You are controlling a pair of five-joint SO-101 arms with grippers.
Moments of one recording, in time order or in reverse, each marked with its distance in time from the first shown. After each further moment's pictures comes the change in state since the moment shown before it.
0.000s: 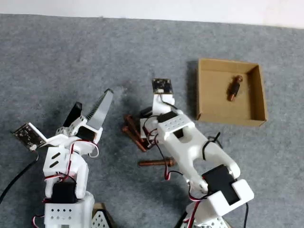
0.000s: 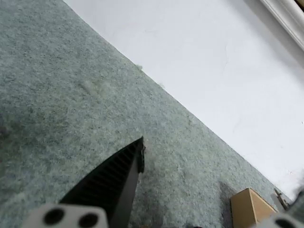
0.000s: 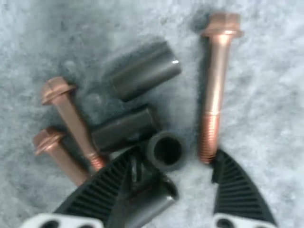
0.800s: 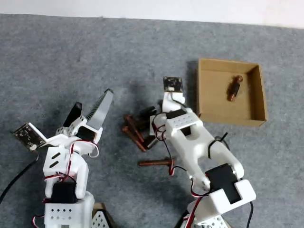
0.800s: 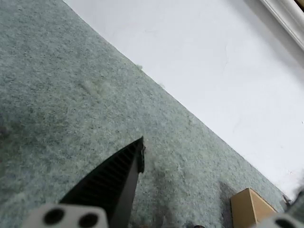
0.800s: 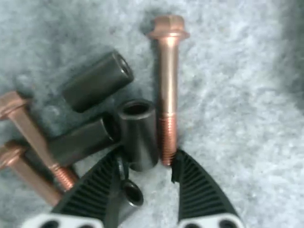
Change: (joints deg) left arm -0.1 0.0 0.0 0.0 0.0; right arm 2.3 0.1 0.2 0.1 1.6
